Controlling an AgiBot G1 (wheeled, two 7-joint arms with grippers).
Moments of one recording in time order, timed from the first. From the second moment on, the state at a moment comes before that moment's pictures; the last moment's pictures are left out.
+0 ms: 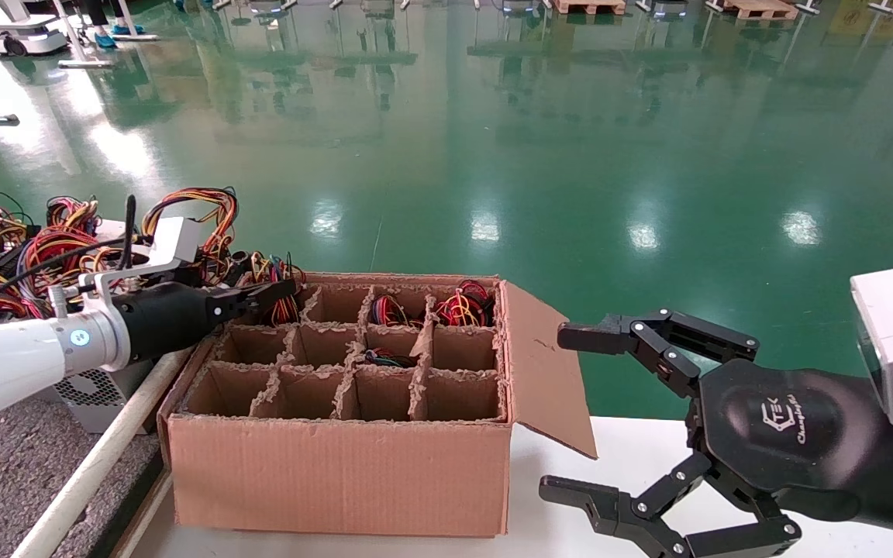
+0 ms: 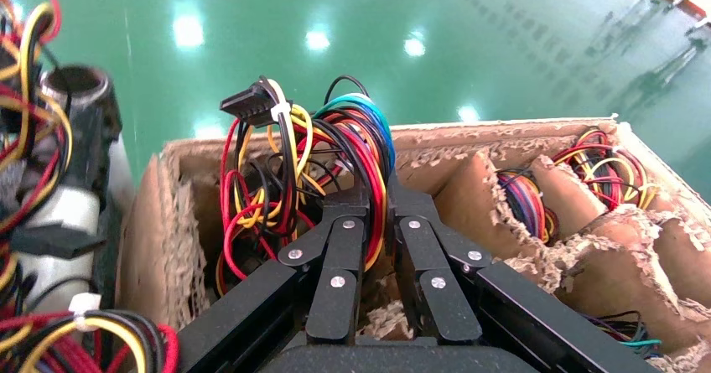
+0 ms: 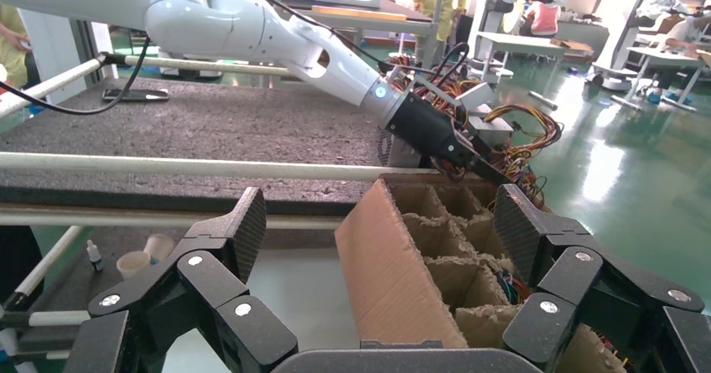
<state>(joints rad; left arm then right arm) -1.59 1.11 0.53 -0.04 1.15 0.98 -0.25 1.09 -0.57 -0.38 1.24 -0.65 -1.44 0.12</state>
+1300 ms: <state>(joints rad) -1.88 1.01 0.51 -0.11 1.13 1.13 -0.20 1.09 -0.57 -0.38 1.24 -0.65 -1.44 0.12</state>
